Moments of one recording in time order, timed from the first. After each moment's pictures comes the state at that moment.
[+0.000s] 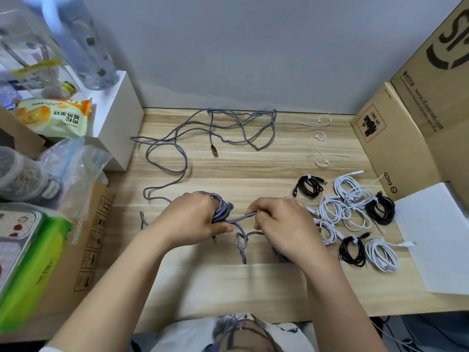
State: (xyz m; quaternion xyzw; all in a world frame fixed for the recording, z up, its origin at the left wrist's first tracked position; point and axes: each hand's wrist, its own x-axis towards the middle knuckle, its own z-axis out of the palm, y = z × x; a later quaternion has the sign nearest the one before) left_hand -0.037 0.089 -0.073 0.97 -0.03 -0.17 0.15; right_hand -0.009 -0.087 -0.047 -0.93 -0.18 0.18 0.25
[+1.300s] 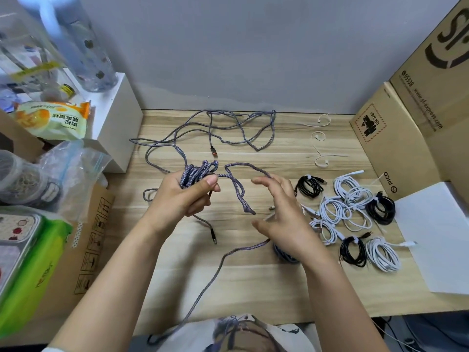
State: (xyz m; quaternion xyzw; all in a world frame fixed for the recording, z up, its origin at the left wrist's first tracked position) left_hand -0.038 0.102 -0.072 0.68 0.10 0.00 0.73; right_hand 0.000 -0.093 -0.073 -0.89 -0.17 0.17 0.40
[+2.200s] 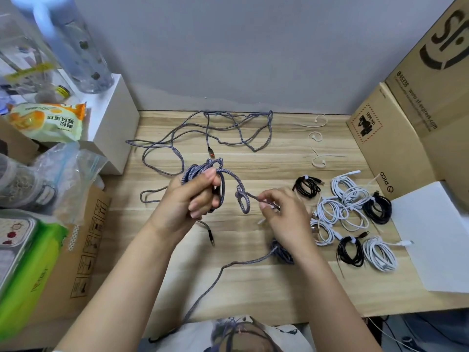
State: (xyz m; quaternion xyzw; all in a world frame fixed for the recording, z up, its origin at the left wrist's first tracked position) left_hand -0.033 0.082 -0.064 0.48 0.12 -0.02 0.87; right_hand 0.010 -0.098 -0.104 -0.93 -0.09 0.07 0.36
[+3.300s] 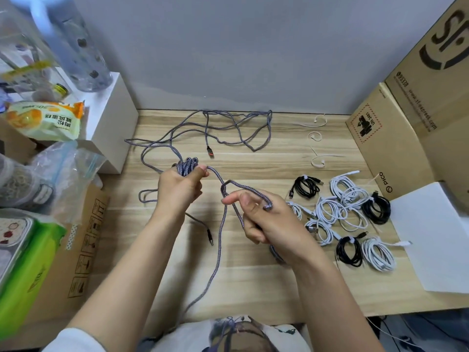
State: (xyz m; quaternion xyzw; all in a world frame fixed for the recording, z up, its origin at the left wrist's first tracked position) left_hand -0.005 0.089 -0.090 0.64 0.32 0.09 0.70; right_hand -0.009 -0.081 -0.049 -0.67 -0.14 0.32 0.66
